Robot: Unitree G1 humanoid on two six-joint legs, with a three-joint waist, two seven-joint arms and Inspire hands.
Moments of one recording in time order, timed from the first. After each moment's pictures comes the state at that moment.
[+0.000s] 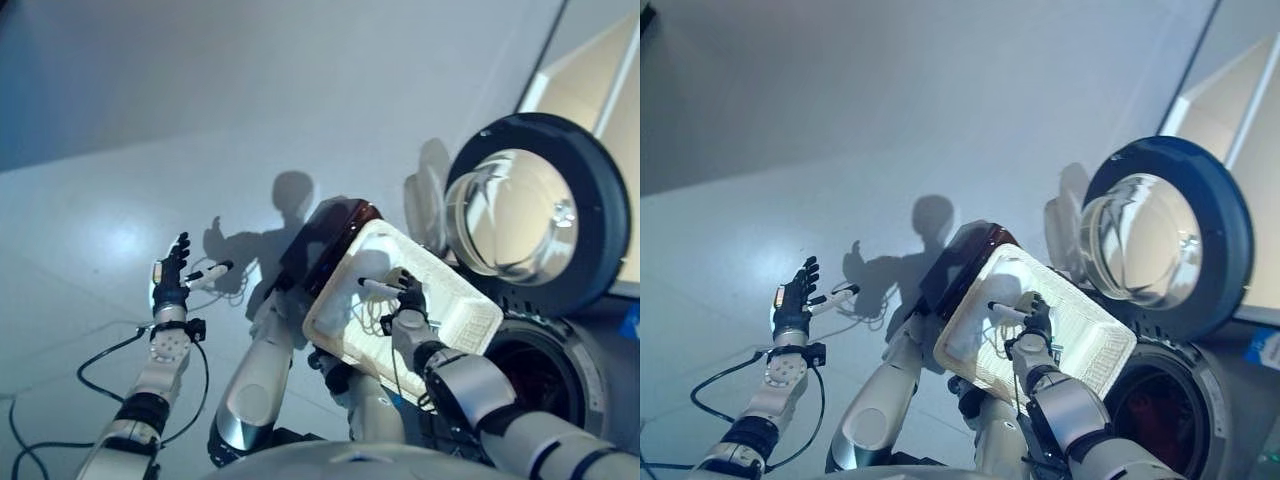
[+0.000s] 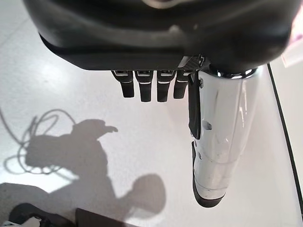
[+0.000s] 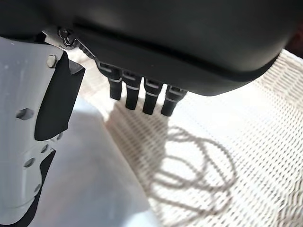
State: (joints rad) left arm -0.13 0.36 -0.13 0.69 -0.15 -0.33 0.34; right arm -0.61 -0.11 0.22 1.50 0.40 -0.19 -0.45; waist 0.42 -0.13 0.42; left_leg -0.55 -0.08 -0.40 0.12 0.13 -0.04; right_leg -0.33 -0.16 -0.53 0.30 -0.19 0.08
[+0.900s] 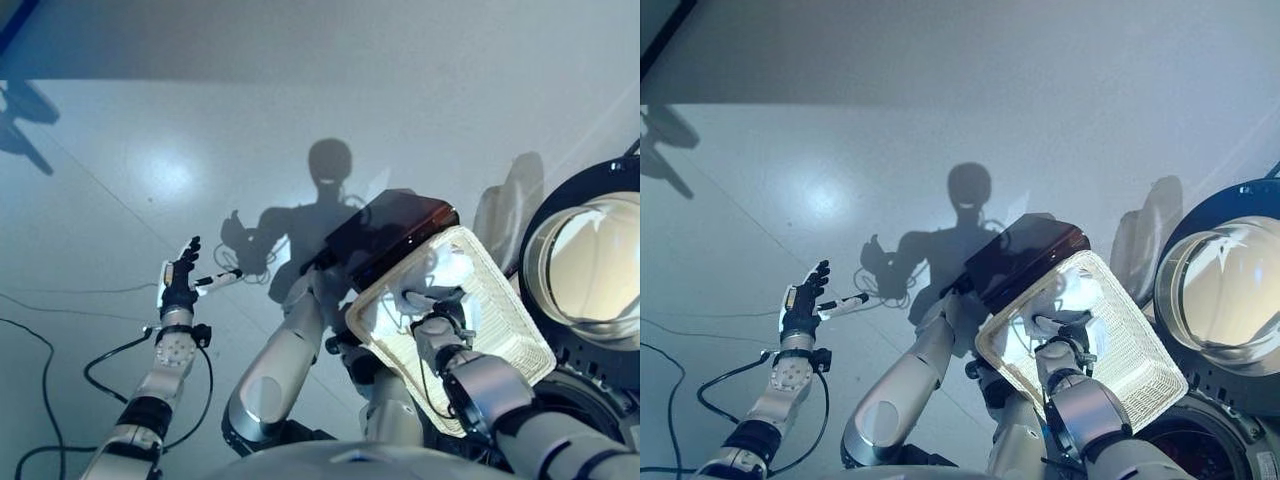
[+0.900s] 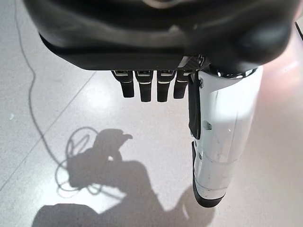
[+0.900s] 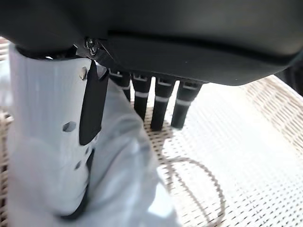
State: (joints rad) left arm -0.11 0.36 -0.13 0.72 -0.05 -0.30 0.34; right arm -0.58 -0.18 0.31 1.52 0.28 -0.13 -0.62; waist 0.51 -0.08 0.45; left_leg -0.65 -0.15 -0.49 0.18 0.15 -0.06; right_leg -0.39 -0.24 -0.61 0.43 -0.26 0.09
